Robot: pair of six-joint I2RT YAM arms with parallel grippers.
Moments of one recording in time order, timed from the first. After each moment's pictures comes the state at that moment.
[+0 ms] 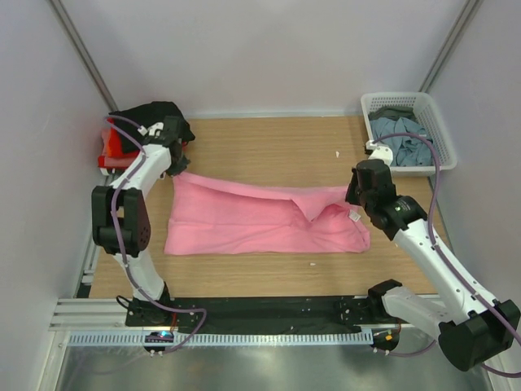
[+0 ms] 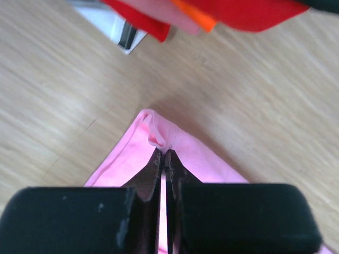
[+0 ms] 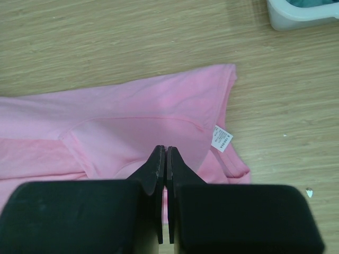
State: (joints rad) left arm -0.13 1.84 1.47 -0.69 -0.40 -0.71; right arm 0.38 0.99 0.92 -0.57 0.34 0.42
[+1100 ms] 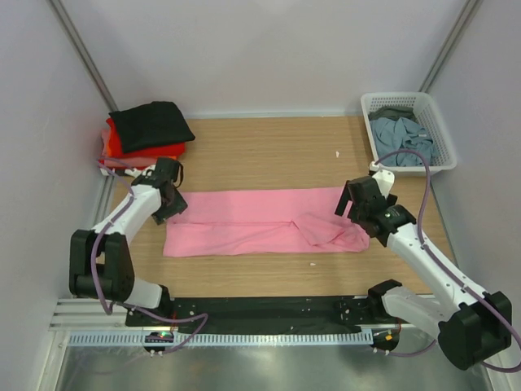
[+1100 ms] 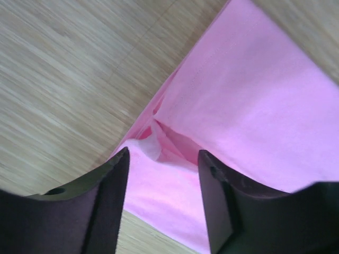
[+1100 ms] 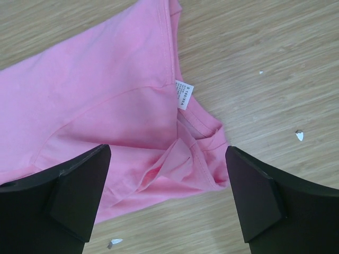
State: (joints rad) left arm -0.13 1.47 0.96 -0.74 -0.34 -0.73; right arm 0.38 1.01 0.75 -0.64 0.46 0.60
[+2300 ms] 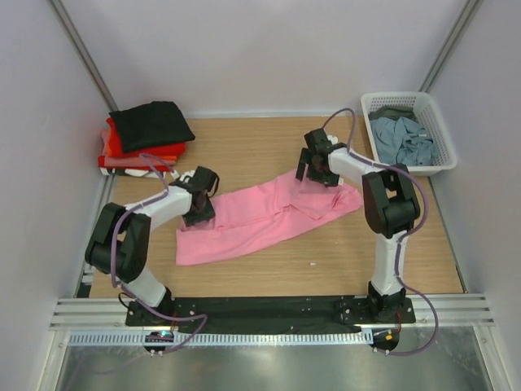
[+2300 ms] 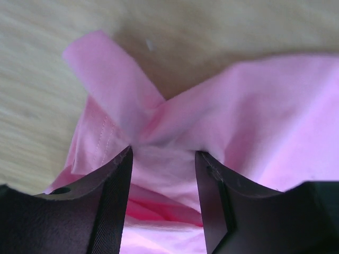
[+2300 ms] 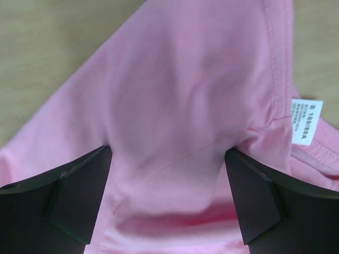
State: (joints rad) left arm -0.37 1.64 0.94 -0.56 -0.35 -0.74; right arm 0.35 1.99 1.39 -0.50 0.22 0.55
